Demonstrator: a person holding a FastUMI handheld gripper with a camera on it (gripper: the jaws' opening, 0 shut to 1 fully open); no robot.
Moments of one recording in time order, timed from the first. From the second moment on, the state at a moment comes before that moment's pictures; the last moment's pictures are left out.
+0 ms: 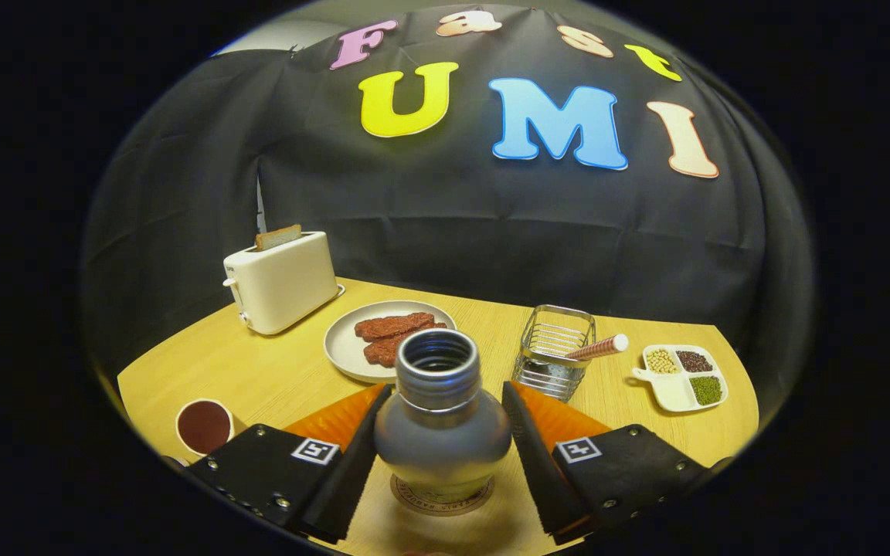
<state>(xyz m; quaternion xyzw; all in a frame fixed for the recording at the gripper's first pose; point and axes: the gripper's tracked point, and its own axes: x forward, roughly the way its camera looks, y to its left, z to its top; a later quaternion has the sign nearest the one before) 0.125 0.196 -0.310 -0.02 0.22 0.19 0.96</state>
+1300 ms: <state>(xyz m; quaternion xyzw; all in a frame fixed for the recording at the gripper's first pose) 0.040 0.038 0.018 -0.01 -0.02 0.04 1.00</state>
